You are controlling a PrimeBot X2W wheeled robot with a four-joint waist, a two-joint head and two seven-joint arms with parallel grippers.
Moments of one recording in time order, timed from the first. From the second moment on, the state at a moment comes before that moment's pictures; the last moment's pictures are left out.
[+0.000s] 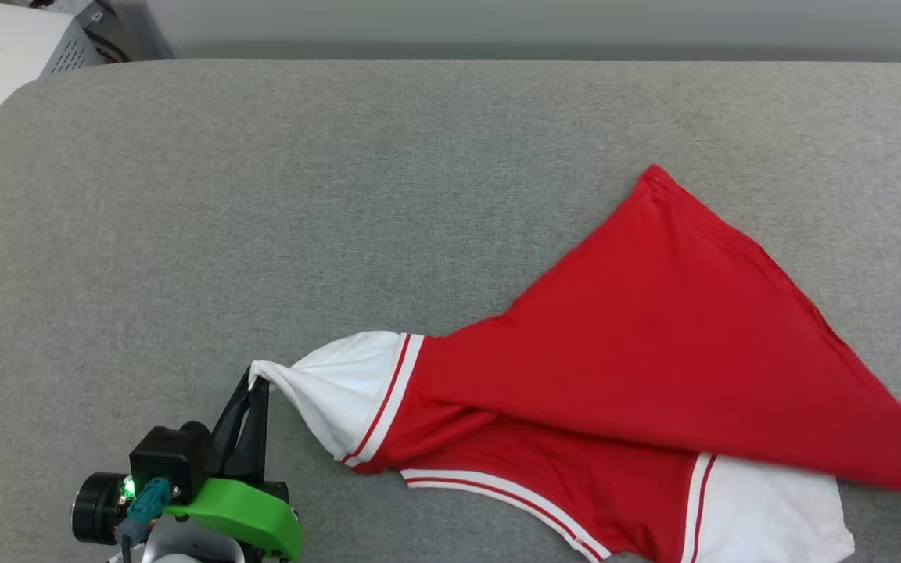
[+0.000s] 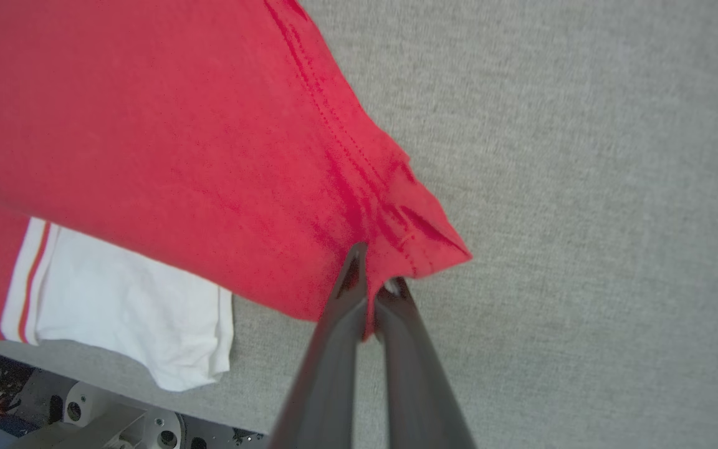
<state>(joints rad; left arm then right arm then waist) -0.06 0.48 -0.49 -0.01 -0.56 0.26 -0.25 0.02 -0.87 0.14 0.05 0.92 0.13 0.59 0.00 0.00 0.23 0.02</state>
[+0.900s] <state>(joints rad) -0.11 0.47 -0.52 -0.04 -0.55 0.27 -0.24 -0.13 -0.78 -0.02 -0.21 0.75 0.13 0.62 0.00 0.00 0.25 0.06</state>
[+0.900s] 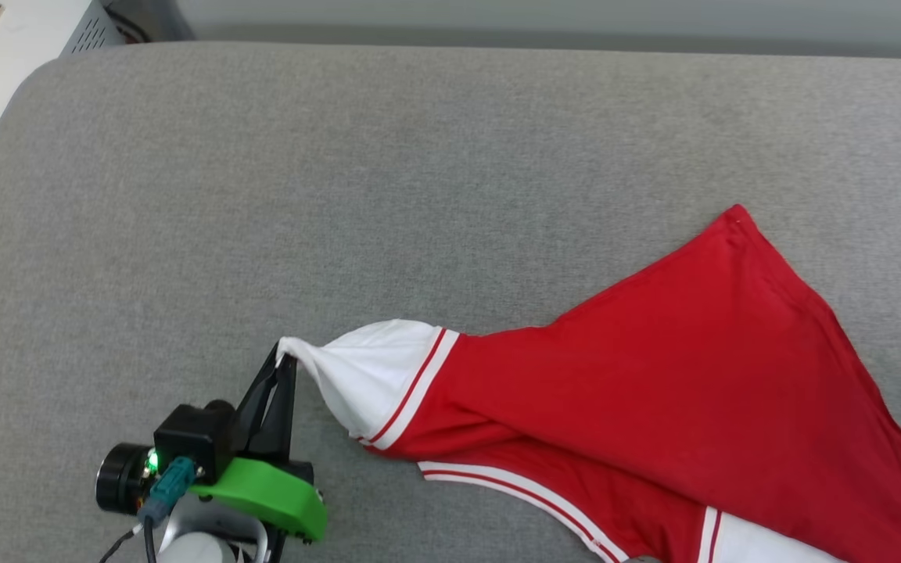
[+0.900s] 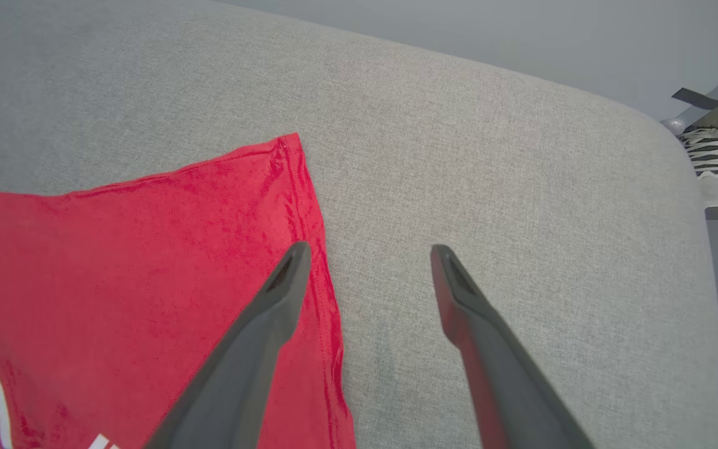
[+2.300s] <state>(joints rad) -0.50 0.45 -0.46 0.01 -0.47 0.11 -0.19 -0.76 -0.71 0.47 0.24 0.71 0.13 0.23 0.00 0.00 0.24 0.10</state>
